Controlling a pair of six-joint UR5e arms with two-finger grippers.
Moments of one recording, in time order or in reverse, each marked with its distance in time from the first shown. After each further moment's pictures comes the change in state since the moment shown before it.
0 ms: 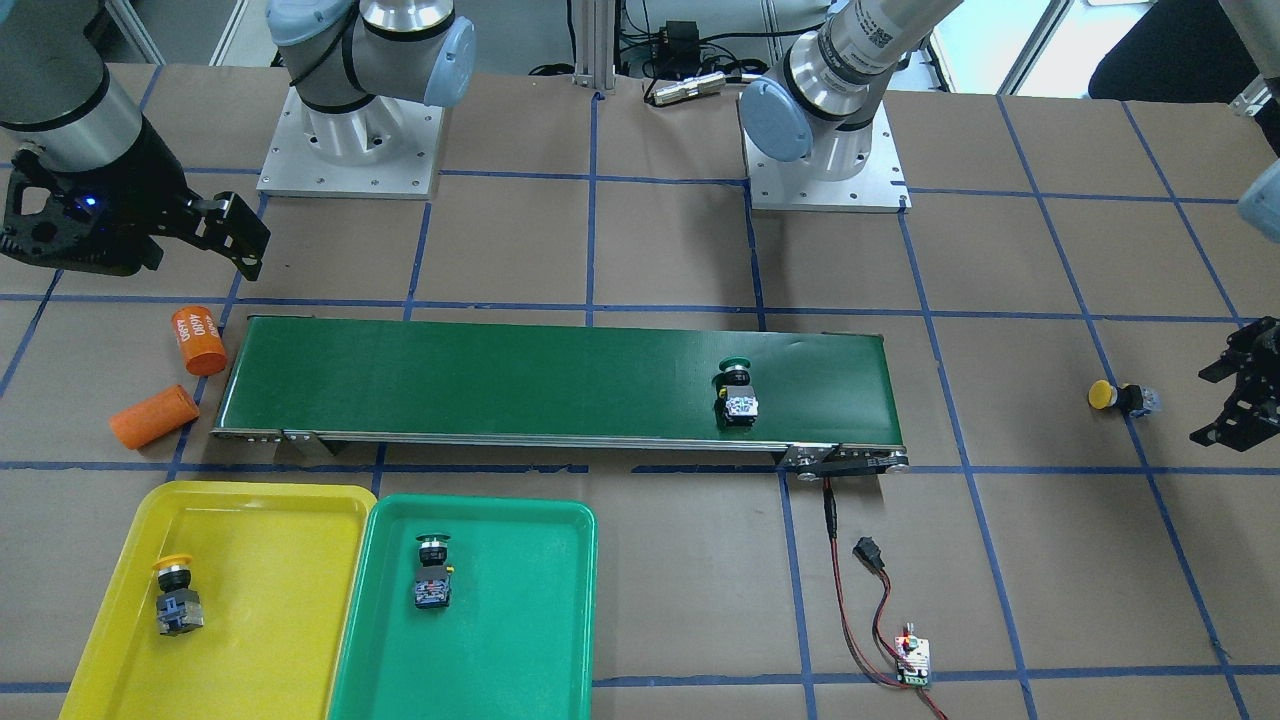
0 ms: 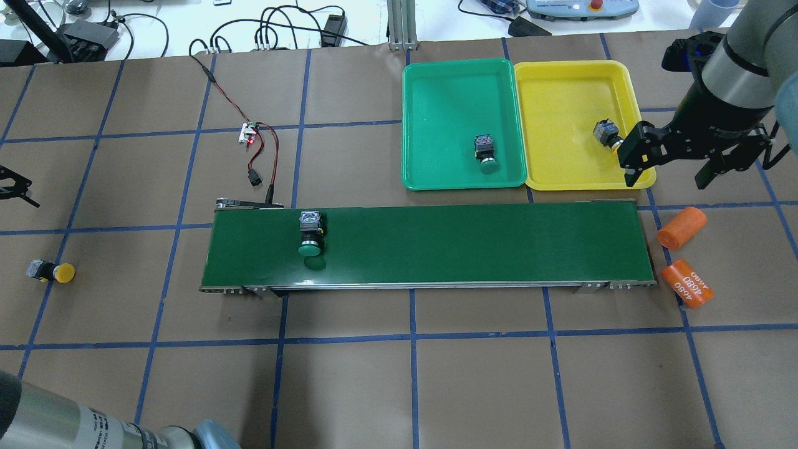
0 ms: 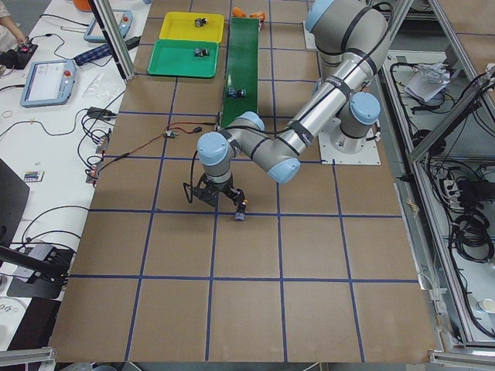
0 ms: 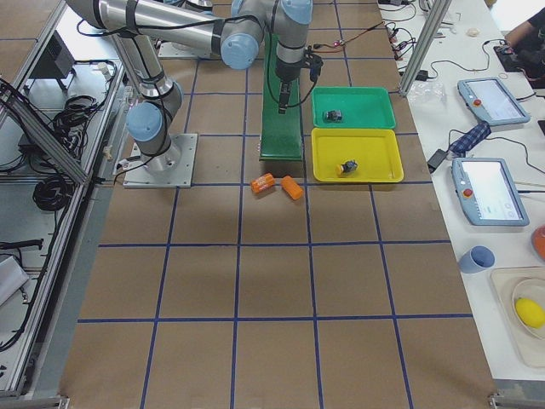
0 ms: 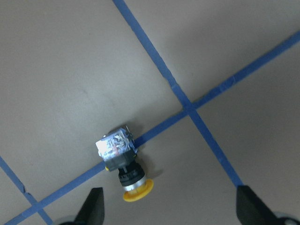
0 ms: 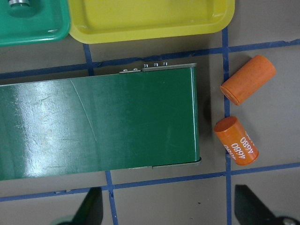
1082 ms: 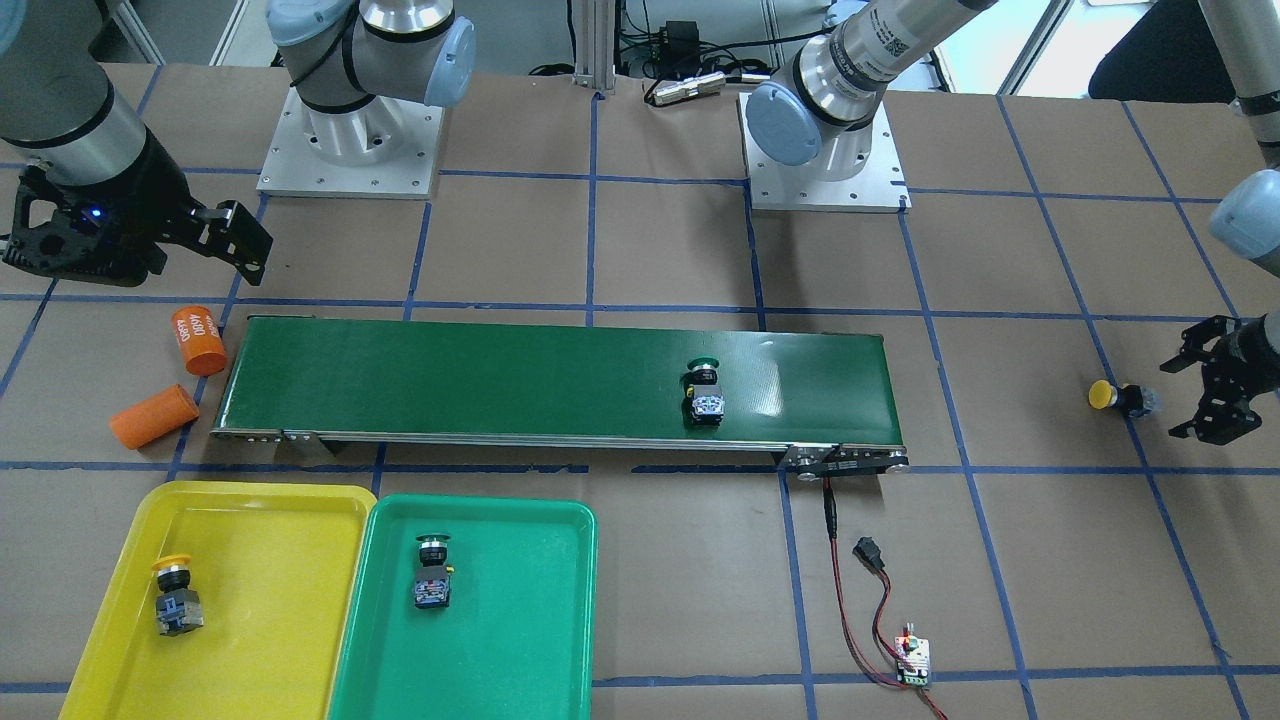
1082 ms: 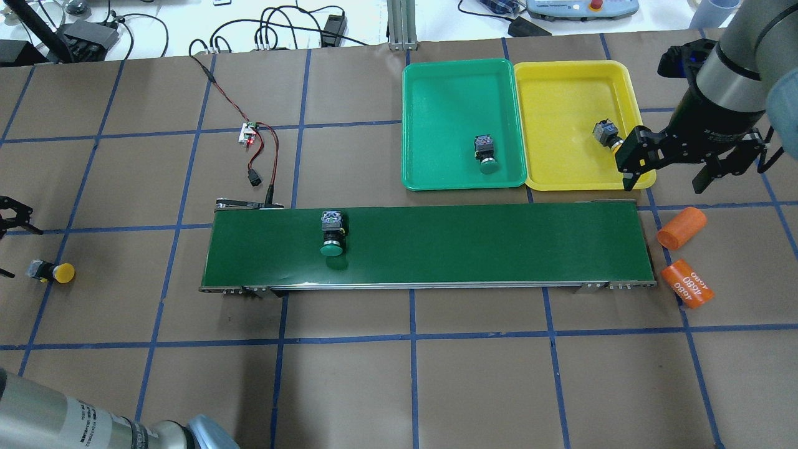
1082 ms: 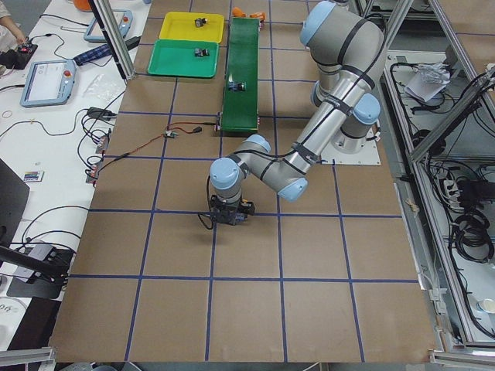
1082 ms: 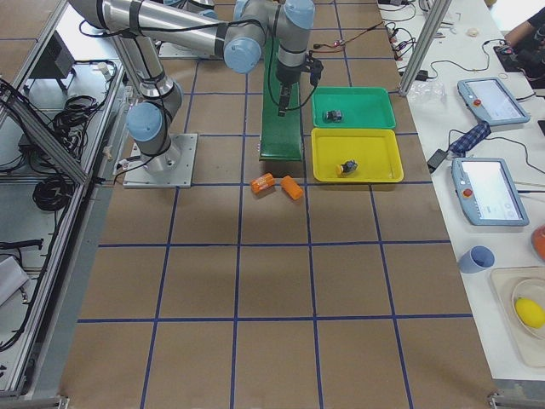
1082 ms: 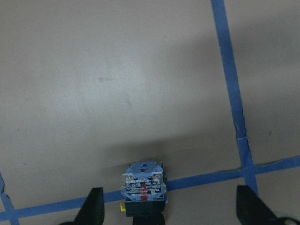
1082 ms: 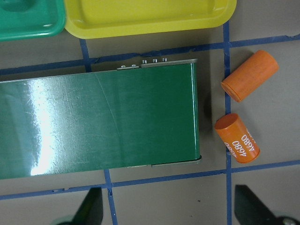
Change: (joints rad) left arm 0.060 -0.031 -0.092 0.072 0.002 -0.191; right arm 0.000 0.008 0.003 0.006 -0.003 0.002
